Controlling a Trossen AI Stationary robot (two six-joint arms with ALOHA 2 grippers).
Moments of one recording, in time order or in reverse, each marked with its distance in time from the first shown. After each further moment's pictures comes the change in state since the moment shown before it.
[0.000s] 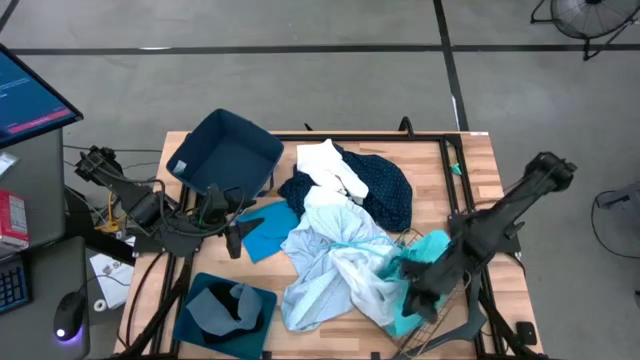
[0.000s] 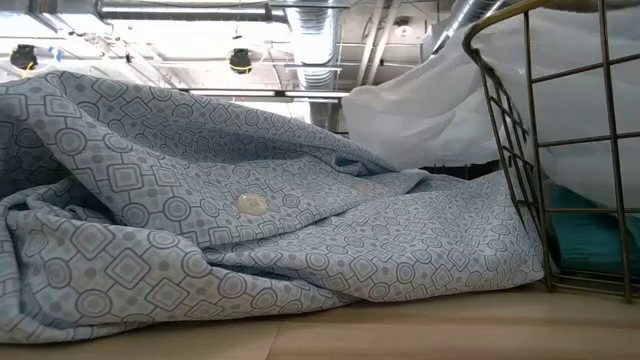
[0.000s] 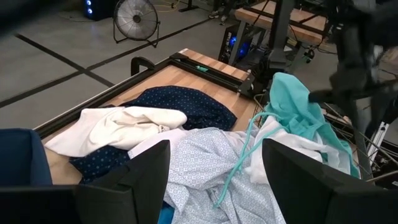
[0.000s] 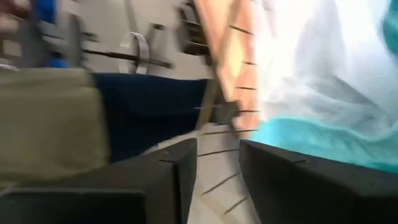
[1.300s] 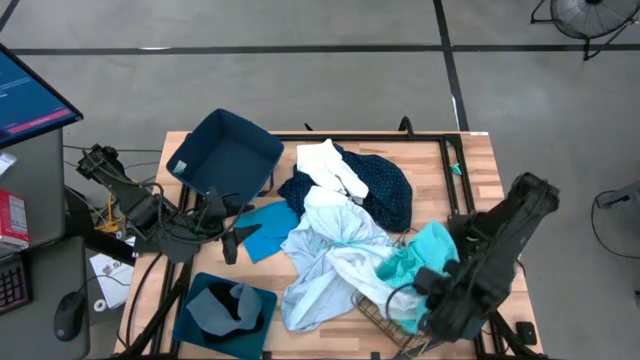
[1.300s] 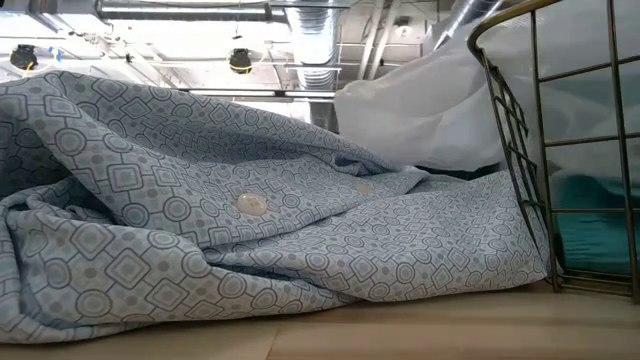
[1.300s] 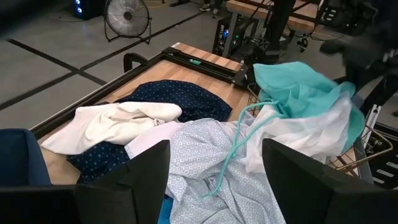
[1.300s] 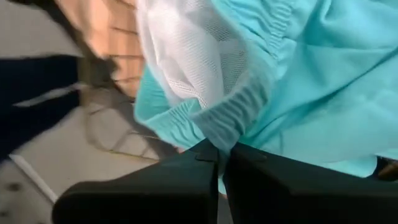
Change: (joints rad) left arm -0.050 0.000 0.000 -0.039 -0.001 -0.002; right arm 0.154 0.378 0.608 -0.933 0.118 0.211
